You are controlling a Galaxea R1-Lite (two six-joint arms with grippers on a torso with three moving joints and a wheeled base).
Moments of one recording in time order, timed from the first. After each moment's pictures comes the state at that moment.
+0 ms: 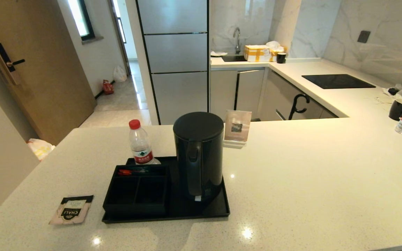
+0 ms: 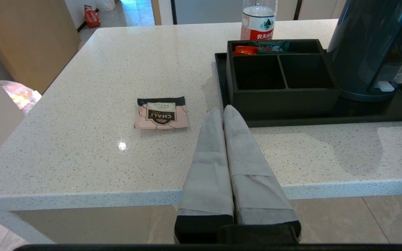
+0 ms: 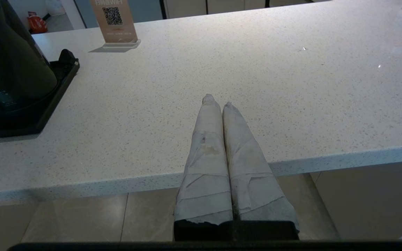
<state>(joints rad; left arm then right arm) 0.01 0.00 0.00 -0.01 0.00 0.02 -0.01 0.00 0.00 0.00 -0.01 0.03</state>
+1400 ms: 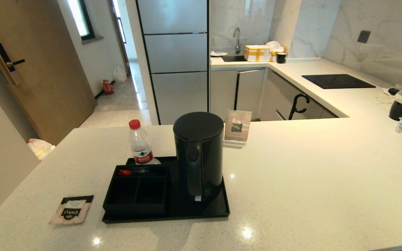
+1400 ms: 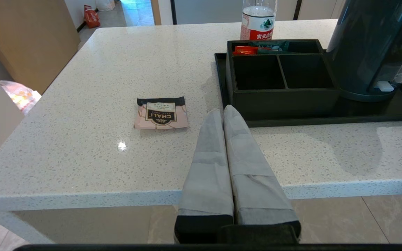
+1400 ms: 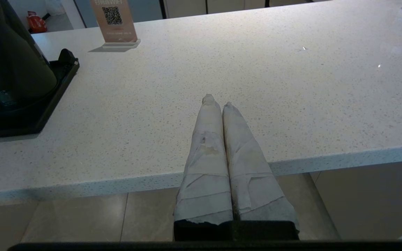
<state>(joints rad) 0.01 0.00 0.00 -0.01 0.00 0.02 -0.01 0.00 0.00 0.00 -0.01 0.03</state>
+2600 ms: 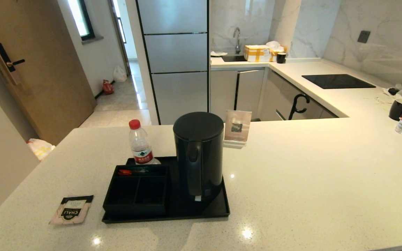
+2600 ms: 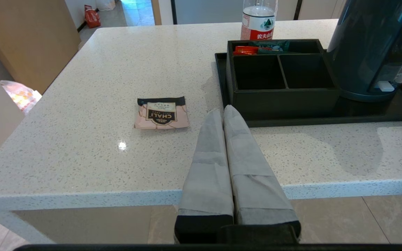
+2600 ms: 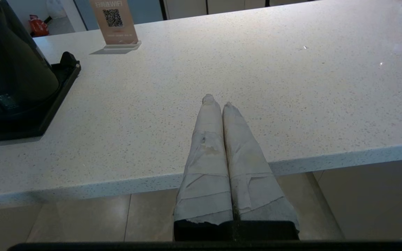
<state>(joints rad) 0.01 0.00 0.00 -0.01 0.00 0.02 -0.01 0.00 0.00 0.00 -0.01 0.05</state>
